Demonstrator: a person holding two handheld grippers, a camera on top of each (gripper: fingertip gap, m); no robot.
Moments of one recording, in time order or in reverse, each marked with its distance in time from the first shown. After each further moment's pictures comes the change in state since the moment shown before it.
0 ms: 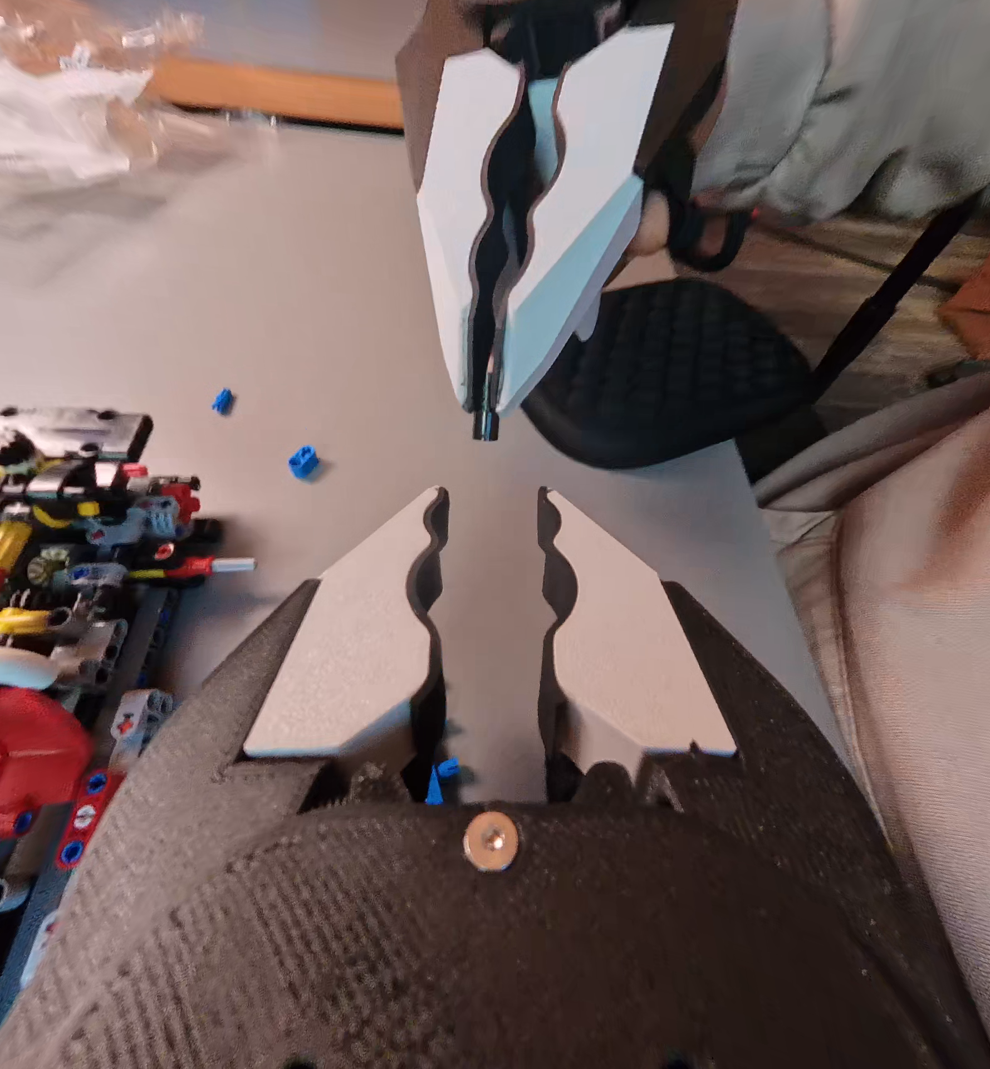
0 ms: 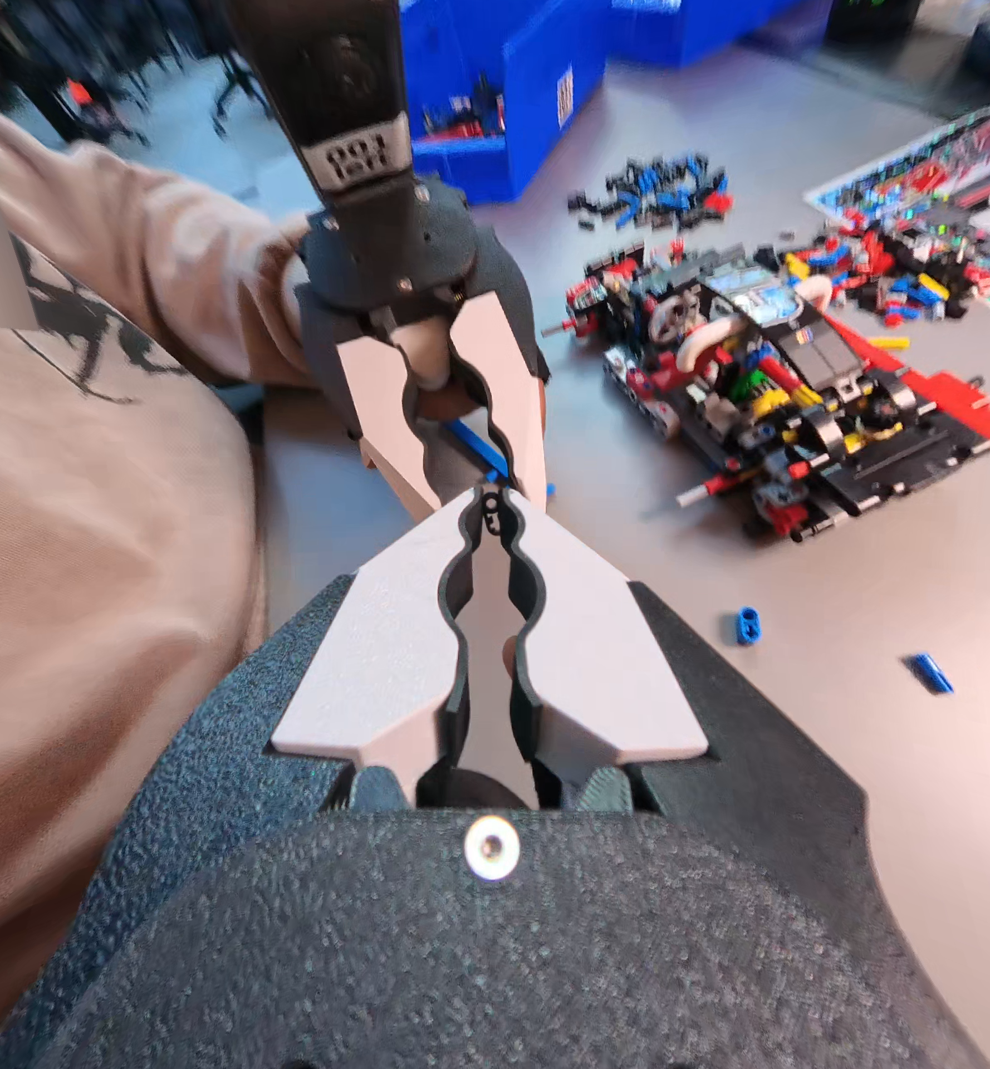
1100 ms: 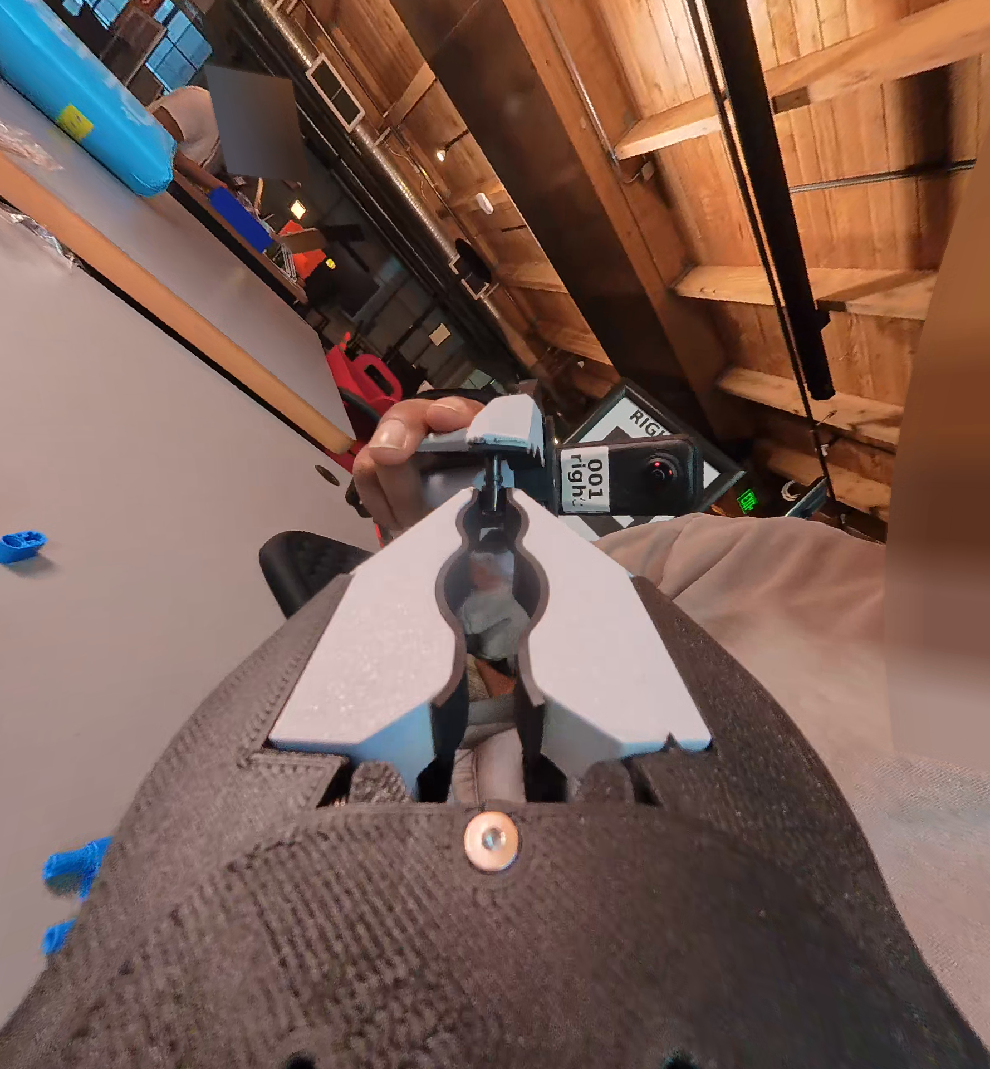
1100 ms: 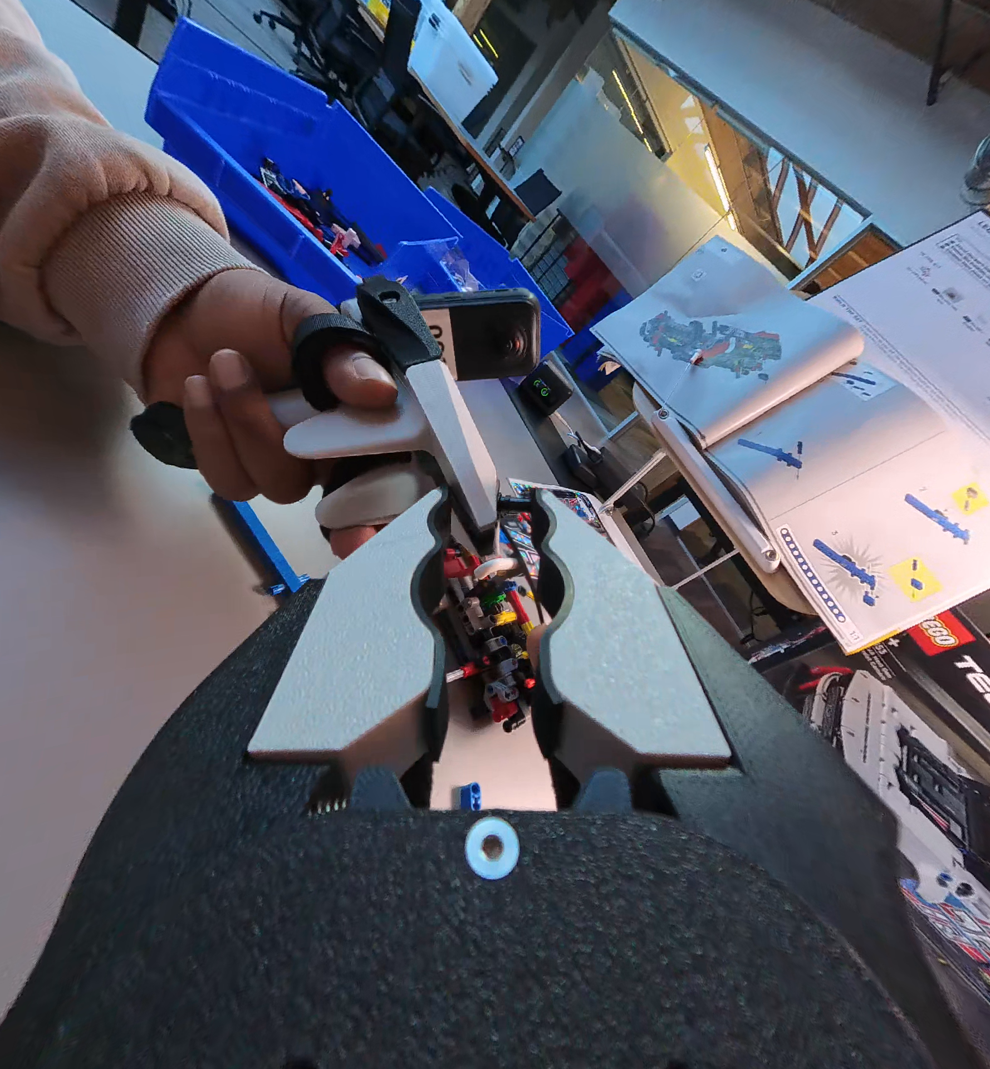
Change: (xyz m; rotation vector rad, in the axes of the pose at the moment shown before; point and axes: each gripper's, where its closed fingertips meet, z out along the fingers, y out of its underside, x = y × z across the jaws) left arm 0.007 -0.078 -0.053 0.564 0.501 -0.707; right arm -0.012 -0.064 0.011 0.219 0.523 -0.833
